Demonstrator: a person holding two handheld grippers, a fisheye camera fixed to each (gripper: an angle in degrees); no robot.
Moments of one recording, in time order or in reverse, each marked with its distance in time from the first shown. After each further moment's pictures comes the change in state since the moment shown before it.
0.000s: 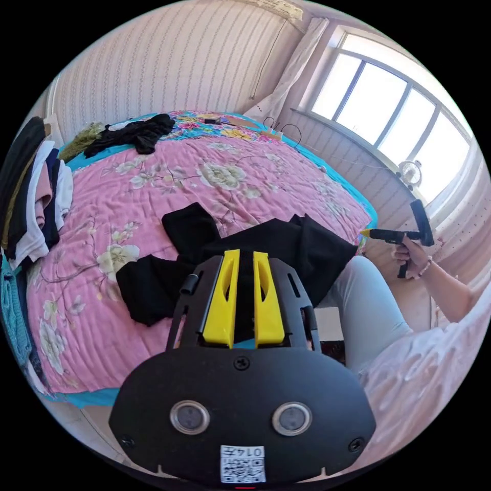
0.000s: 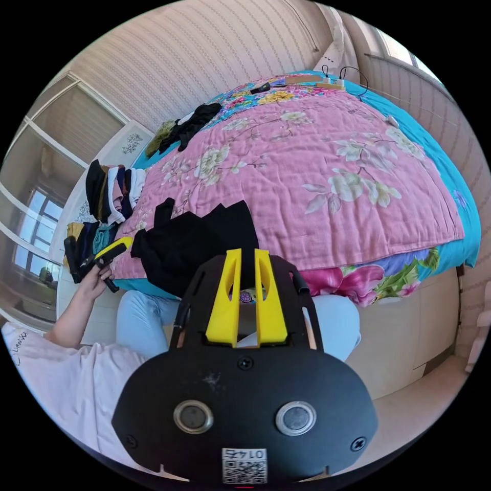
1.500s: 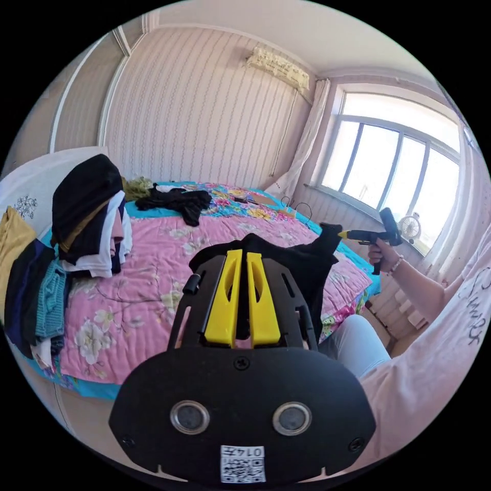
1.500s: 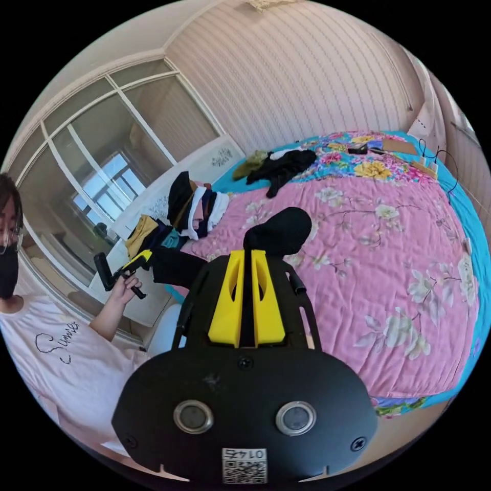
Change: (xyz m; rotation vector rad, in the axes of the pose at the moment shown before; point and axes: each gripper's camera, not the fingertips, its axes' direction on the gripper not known) left arm 0.013 0.064 -0.094 0.423 -0.116 -0.082; right arm -0.053 -0.125 -0.147 0.137 -0.339 -0.378
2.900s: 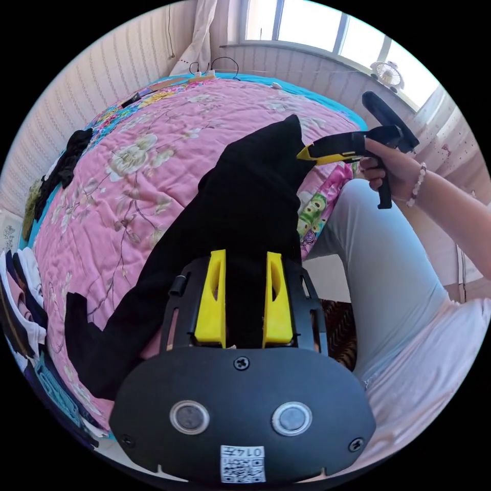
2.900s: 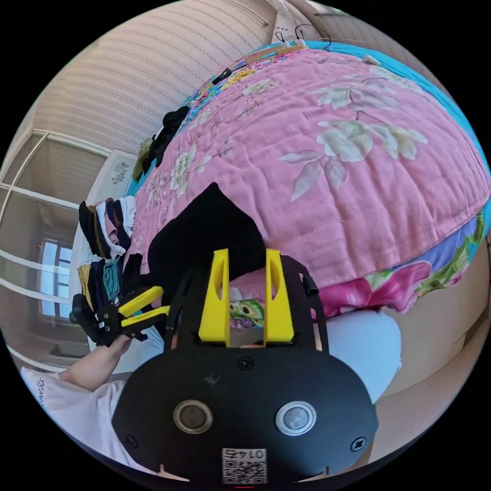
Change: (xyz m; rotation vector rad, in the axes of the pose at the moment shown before) left arm 0.286 0.109 0.200 -0.726 0.132 0.462; right arm 0.107 0.135 -0.008 -0.109 0.211 0.614
